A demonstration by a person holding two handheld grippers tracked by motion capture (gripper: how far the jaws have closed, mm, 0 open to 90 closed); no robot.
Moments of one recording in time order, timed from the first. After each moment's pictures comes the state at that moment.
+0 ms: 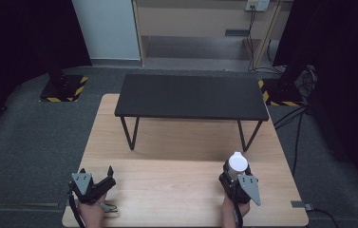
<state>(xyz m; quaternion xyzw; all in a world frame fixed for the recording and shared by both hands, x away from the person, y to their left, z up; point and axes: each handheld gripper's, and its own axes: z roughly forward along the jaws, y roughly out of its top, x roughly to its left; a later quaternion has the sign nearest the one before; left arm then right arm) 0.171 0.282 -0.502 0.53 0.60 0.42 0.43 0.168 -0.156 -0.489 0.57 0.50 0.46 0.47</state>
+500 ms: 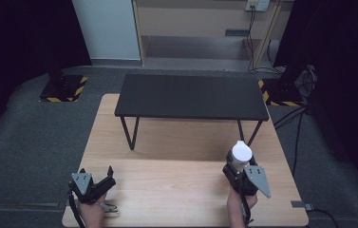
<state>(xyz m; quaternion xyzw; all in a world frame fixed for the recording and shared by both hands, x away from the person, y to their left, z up) 0.172 0.282 -0.502 0.52 0.60 0.42 0.43 0.173 -0.174 -0.434 0.53 0.50 0.50 0.47</state>
